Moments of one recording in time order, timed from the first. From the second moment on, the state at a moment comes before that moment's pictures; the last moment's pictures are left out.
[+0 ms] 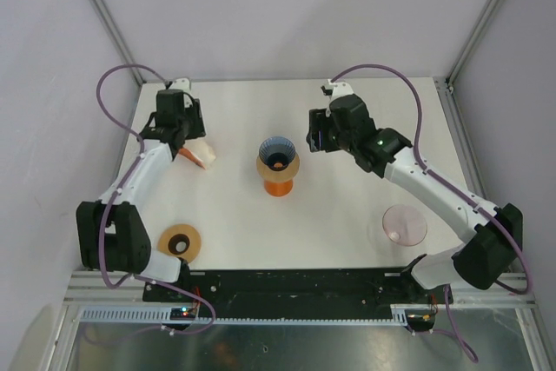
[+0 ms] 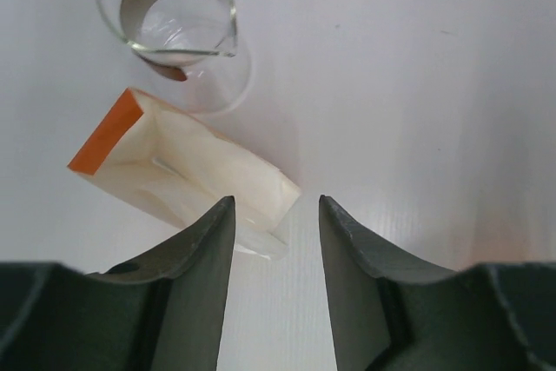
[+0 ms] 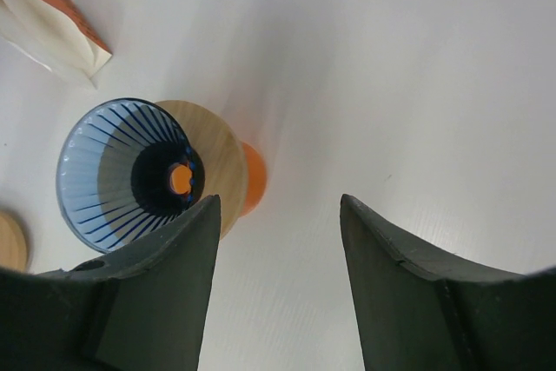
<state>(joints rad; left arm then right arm) -0.08 1.44 1.15 -0.33 -0.07 -0.14 0.68 1.41 1.33 -0.48 0.16 0.35</state>
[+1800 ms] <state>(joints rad) -0.04 1.55 1.13 -0.15 -0.23 -0.07 0.68 1.41 1.31 -0.48 0.16 0.34</state>
